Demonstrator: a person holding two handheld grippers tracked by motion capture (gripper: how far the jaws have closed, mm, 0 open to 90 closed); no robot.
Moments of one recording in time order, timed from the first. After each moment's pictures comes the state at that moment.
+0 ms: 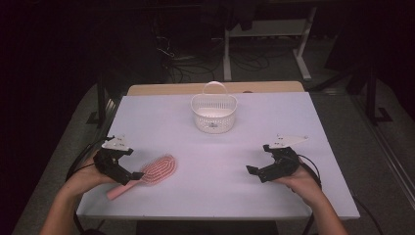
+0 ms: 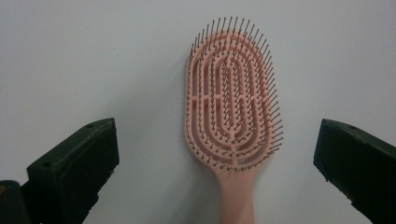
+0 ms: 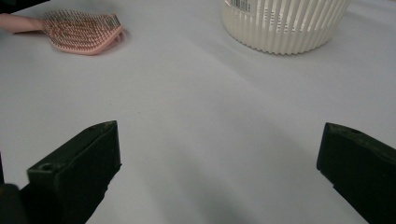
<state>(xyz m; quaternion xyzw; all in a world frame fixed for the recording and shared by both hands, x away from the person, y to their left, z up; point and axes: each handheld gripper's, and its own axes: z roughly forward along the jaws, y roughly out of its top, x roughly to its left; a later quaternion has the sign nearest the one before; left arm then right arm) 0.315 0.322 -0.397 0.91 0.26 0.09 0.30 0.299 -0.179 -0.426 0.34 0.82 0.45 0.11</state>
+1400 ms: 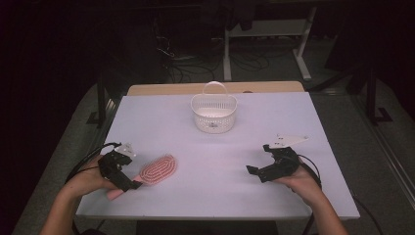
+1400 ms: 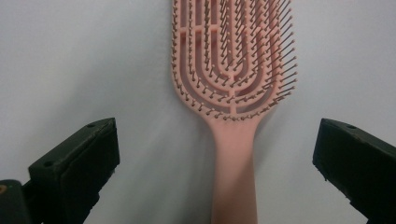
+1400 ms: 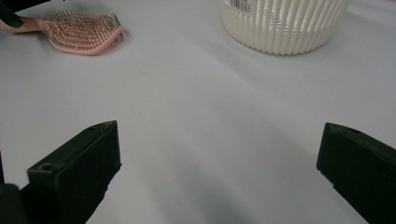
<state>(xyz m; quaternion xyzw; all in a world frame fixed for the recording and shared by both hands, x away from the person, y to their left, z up) 0.315 0.315 -0.415 0.94 0.27 0.04 0.19 0.299 -0.179 -0.425 0.34 0.82 0.45 0.11</state>
